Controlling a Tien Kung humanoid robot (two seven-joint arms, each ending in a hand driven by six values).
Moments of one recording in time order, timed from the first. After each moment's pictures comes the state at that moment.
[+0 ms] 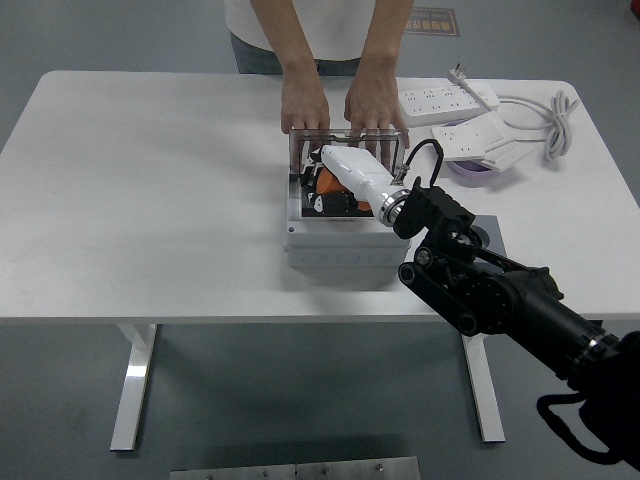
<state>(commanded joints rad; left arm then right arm) -0.25 0.34 -1.09 -0.47 1.51 -0.15 0.65 0.74 -0.04 0.75 0.87 -1.89 -0.14 0.01</state>
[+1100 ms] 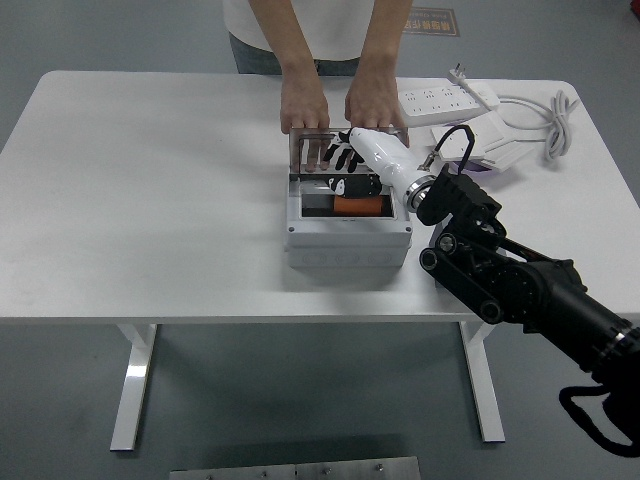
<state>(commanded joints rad) -0.22 0.33 -1.09 -0.47 1.49 -0.14 0.65 0.74 -0.12 0.77 0.94 -1.81 -0.16 -0.07</state>
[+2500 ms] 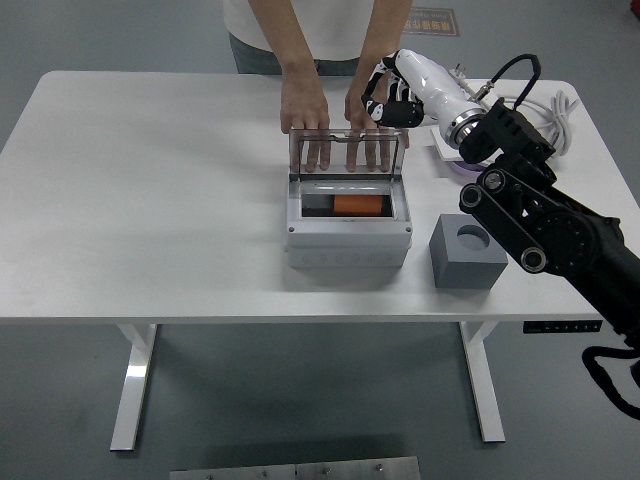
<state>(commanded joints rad) -0.21 0.32 -1.09 -0.48 1.48 -0.14 0.65 0.83 -0.20 0.90 0.99 -1.73 -0.10 -0.09</state>
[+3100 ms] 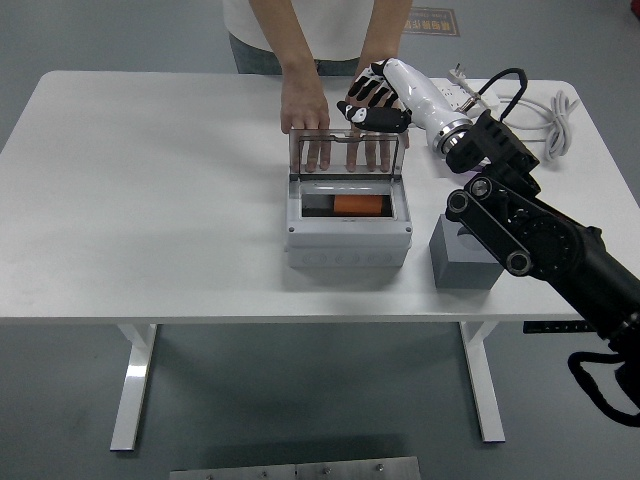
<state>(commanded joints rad) -0.22 0.32 -1.09 -0.48 1.49 -0.15 0.65 0.82 -0.16 0.89 0.95 -1.69 -0.13 -0.06</state>
